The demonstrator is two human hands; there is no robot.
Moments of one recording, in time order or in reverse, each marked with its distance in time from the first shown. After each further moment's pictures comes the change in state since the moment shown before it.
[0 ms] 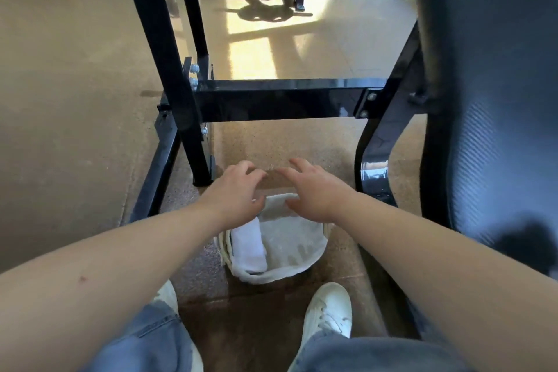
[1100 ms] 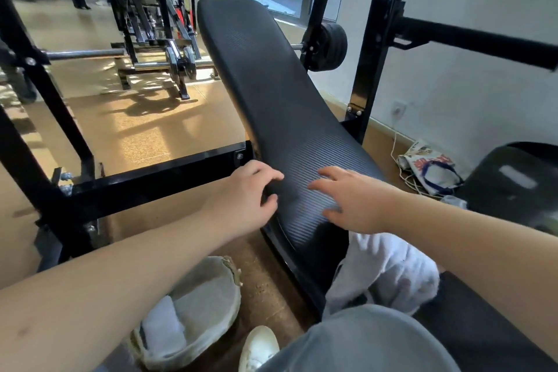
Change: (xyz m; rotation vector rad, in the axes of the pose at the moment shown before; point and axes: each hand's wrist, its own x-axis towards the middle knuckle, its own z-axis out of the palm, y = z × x) left_hand 0.016 0.259 -0.081 -0.145 0.271 0.570; right_hand -0.289 0.118 -0.127 -0.157 0.188 0.349
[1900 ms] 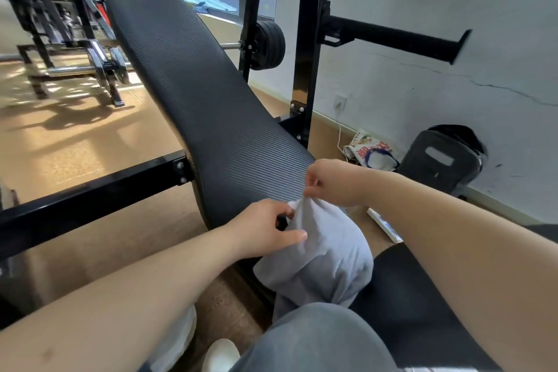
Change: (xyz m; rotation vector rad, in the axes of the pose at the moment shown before) left_hand 0.035 0.095 0.072 -0.290 -0.477 0.008; right_hand -0.027 0.067 -0.019 0.156 -0.046 0.243
